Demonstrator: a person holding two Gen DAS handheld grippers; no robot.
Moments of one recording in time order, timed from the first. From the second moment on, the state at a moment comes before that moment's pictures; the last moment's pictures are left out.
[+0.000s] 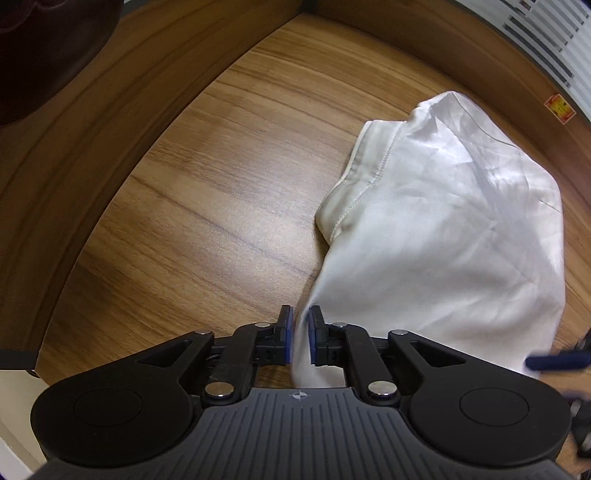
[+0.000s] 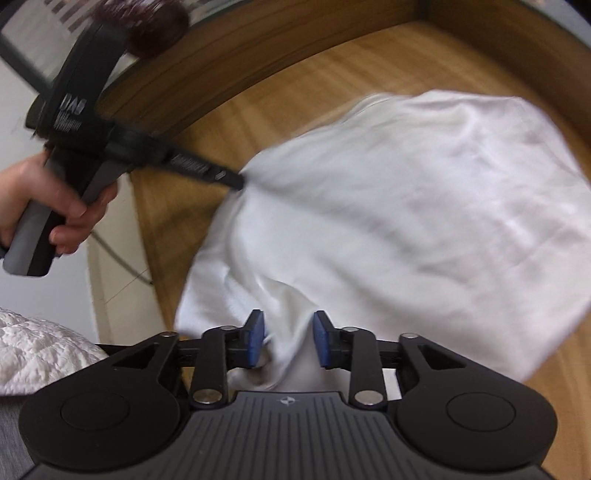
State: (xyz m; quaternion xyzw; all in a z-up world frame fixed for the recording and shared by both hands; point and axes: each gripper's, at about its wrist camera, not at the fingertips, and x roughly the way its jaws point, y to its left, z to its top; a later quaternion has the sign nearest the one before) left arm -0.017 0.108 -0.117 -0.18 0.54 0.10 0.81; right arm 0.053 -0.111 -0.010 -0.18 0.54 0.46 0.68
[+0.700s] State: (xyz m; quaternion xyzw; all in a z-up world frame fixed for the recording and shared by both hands) left arm -0.002 -0.011 -0.090 -0.03 0.54 -0.13 0.83; right arm 0.113 -0.222 -0.062 -0.06 0.56 0.22 0.80
